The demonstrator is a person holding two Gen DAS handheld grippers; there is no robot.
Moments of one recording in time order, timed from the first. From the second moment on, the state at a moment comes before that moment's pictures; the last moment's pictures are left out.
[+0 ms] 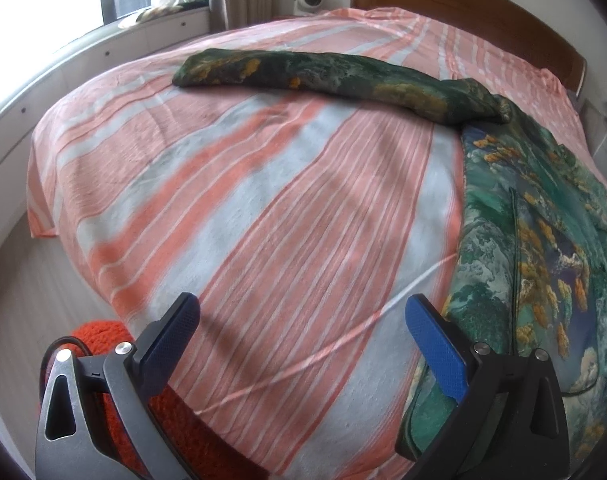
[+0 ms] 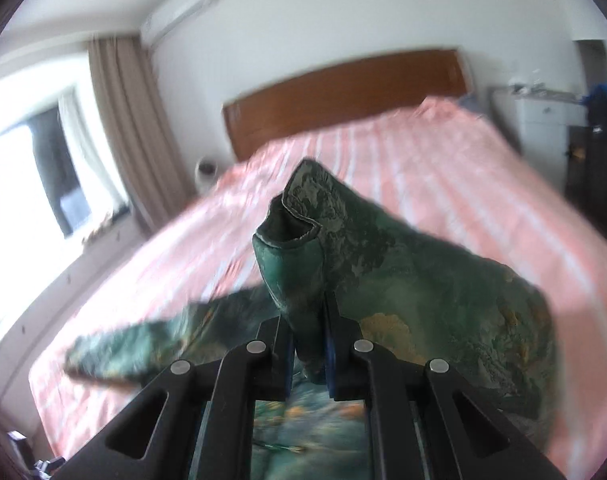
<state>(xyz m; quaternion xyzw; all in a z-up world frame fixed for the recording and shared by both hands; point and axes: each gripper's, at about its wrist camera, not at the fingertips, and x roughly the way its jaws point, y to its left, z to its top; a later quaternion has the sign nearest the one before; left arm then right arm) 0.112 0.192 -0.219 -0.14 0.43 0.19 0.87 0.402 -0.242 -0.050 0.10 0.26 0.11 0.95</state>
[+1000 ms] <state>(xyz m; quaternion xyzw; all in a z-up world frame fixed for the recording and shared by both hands) 0.116 0.183 -0.222 -0.14 0.42 0.18 0.88 0.139 -0.296 -0.191 0.02 0.31 -0.03 0.95</state>
